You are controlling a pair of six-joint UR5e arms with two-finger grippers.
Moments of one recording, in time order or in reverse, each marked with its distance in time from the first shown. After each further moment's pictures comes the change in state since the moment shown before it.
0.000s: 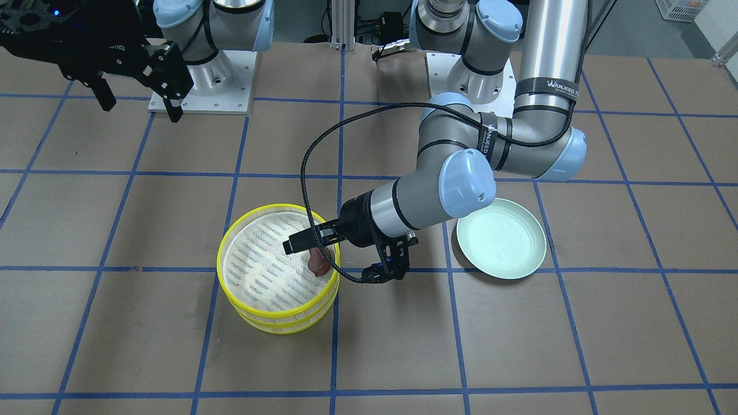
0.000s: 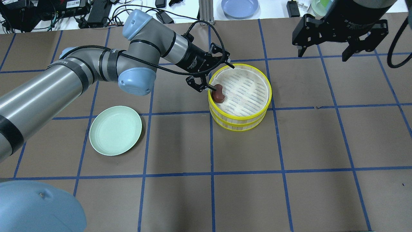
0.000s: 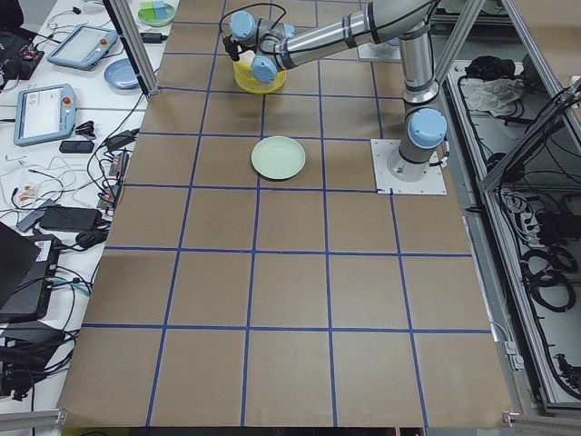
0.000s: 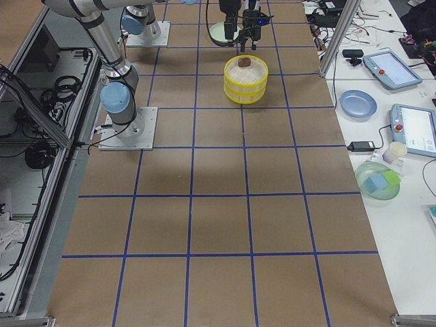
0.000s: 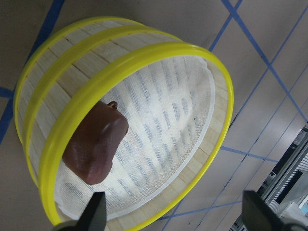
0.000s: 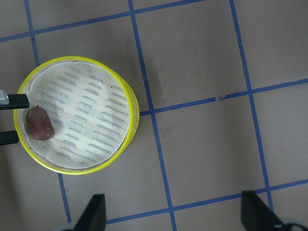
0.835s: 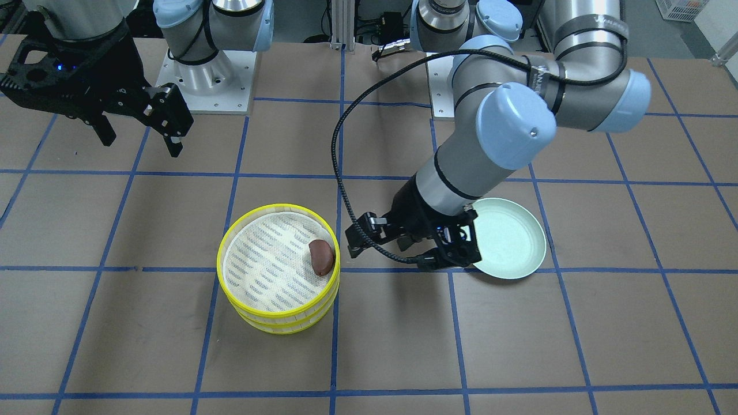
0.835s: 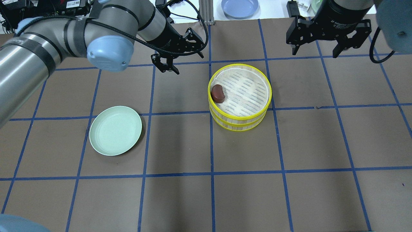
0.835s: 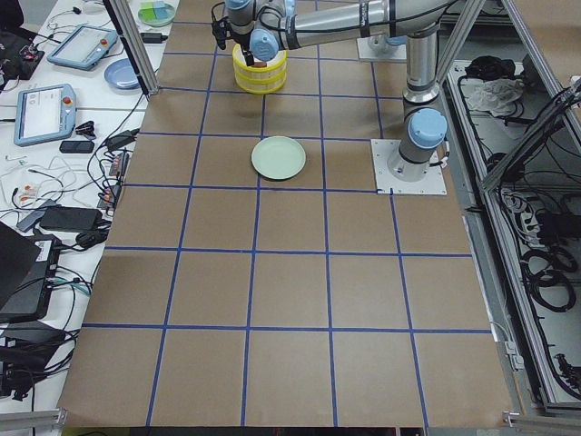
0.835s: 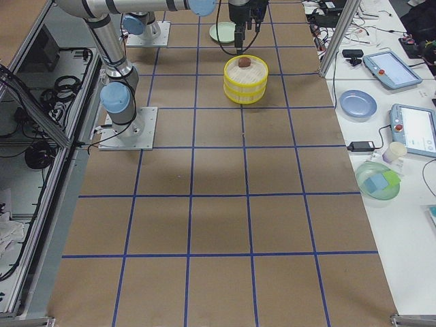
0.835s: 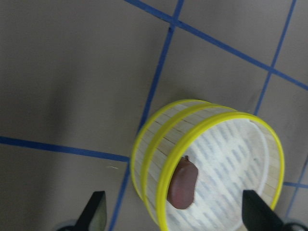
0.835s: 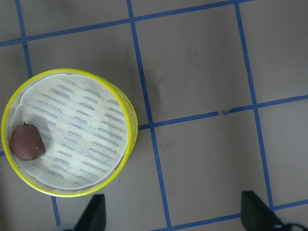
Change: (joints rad) left arm 0.071 0.124 0.133 -0.268 0.427 0.317; right arm -0.005 0.063 0.008 -0.069 -0.007 -0.019
